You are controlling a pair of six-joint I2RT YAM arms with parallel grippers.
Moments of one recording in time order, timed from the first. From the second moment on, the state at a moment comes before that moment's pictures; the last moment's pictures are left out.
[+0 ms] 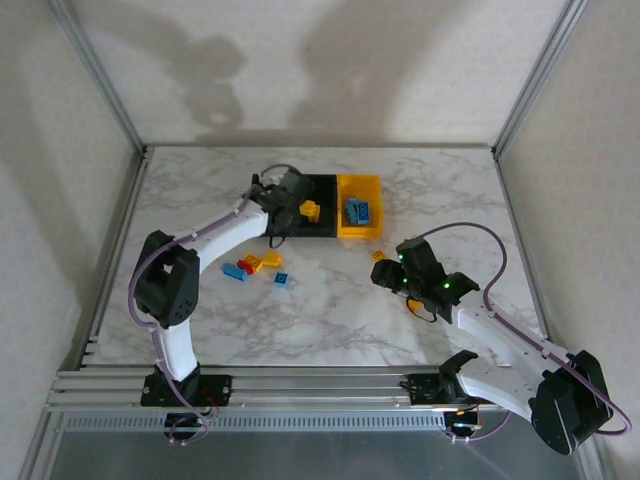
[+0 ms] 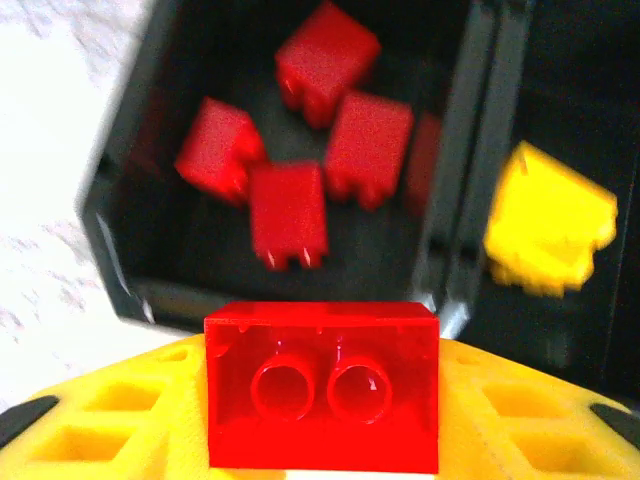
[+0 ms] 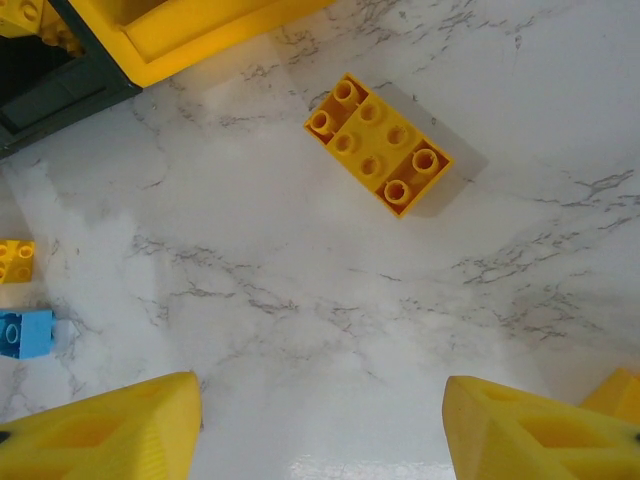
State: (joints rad) left arm -0.55 1.87 1.49 -0.67 -0.45 -0.72; right arm 0.59 1.02 0.62 -0.49 0.04 0.80
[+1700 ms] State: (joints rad) left arm -0.54 1.53 1.18 -0.54 -0.16 -0.64; right arm 0.56 1.15 0.77 -0.56 0.10 0.71
